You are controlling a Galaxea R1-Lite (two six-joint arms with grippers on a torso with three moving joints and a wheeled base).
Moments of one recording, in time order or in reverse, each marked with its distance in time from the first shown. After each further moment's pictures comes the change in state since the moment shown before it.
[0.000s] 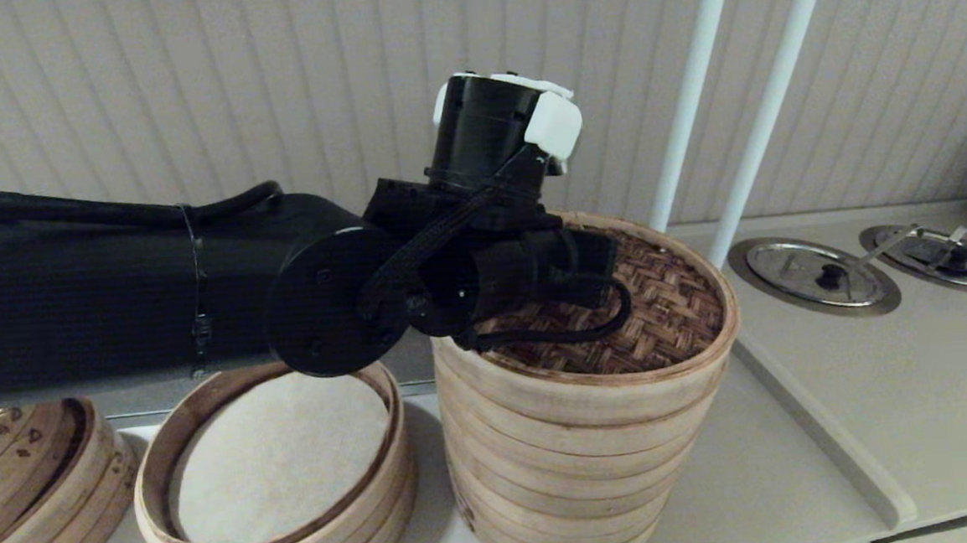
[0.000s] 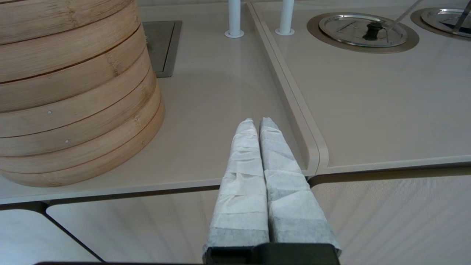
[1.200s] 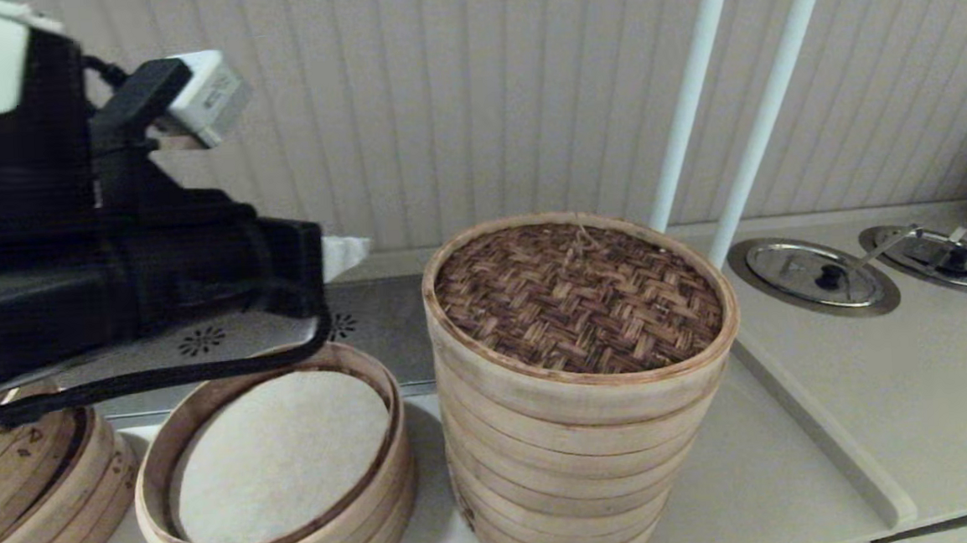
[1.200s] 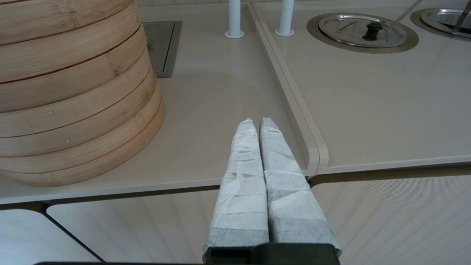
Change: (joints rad) left arm 0.254 -0.572 0.514 0.026 0.014 0.046; right arm 0.000 0.000 0.000 0.000 0.000 0.000
